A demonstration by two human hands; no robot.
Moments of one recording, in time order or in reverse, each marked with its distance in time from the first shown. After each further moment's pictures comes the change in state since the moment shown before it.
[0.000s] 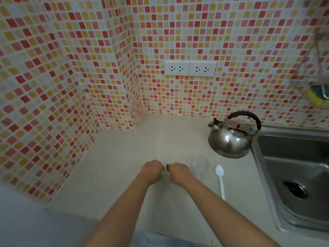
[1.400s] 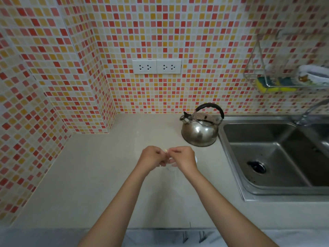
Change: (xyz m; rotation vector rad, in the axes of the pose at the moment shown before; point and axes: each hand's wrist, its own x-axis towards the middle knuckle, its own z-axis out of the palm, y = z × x) left_hand -0.032 0.087 -0.067 -1.083 0.096 -0.083; right_hand -0.090 0.039 -0.052 1.193 0.539 0.389
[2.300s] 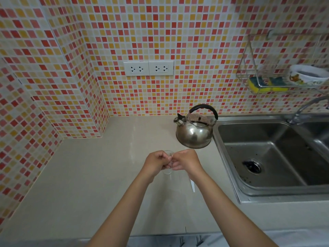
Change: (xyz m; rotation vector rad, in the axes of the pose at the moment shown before) left_hand 0.014 -0.004 0.037 -0.302 -0.101 0.040; right_hand 0.008 -0.003 -0.034 0.093 -0.049 0.213
